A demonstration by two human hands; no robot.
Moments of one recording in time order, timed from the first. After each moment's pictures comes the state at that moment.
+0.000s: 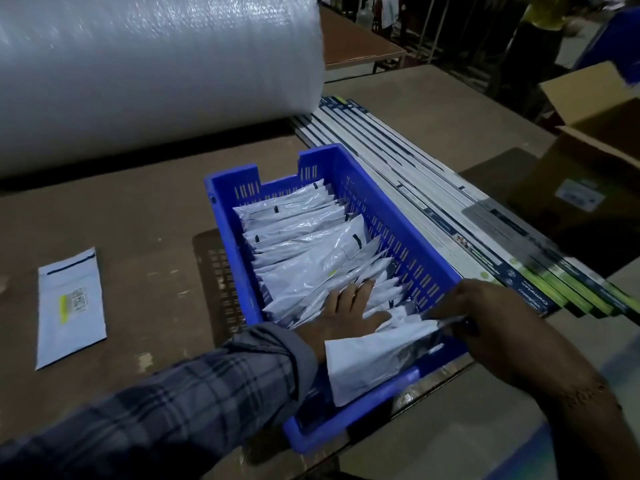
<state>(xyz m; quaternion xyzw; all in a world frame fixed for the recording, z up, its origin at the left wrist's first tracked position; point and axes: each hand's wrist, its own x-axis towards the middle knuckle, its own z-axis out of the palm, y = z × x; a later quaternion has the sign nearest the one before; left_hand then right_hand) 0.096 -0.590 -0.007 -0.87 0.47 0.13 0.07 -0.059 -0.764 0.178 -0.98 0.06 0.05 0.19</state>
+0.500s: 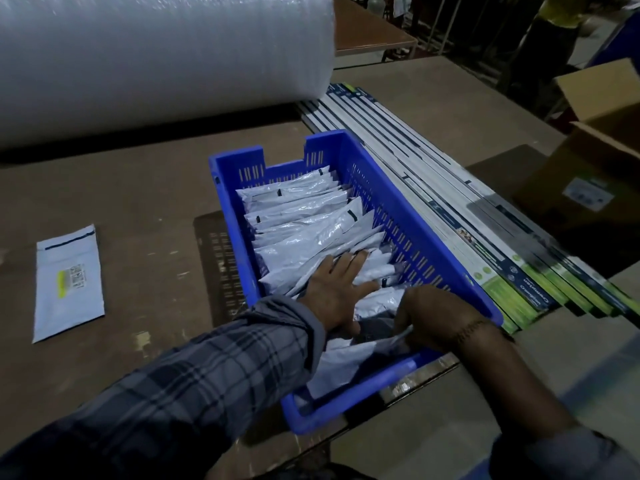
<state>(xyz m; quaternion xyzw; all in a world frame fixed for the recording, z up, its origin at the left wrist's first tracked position) 0.114 -0.582 0.022 -0.85 0.51 0.06 0.11 0.007 -0.734 0.119 -0.95 0.05 0.31 0.04</state>
